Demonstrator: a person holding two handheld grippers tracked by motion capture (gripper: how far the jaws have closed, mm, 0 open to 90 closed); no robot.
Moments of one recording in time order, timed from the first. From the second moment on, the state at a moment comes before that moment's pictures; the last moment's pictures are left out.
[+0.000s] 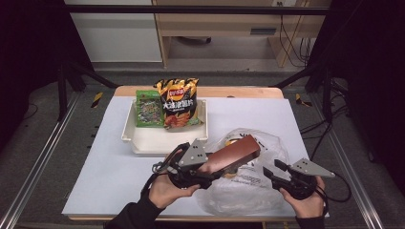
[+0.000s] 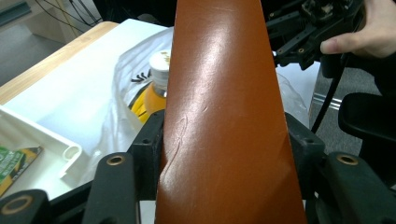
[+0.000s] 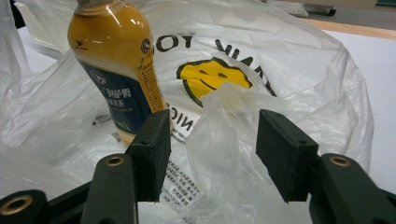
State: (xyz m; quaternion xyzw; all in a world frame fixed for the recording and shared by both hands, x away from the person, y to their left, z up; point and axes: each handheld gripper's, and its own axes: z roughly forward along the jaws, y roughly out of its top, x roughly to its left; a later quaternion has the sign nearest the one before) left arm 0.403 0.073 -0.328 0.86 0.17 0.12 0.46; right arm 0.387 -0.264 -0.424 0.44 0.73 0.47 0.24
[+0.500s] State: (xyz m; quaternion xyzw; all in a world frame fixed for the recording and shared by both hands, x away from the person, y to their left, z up) left arm 0.417 0.107 -0.315 0.85 0.21 0.15 0.46; right arm 0.388 -0.262 -0.423 0.44 0.73 0.47 0.24
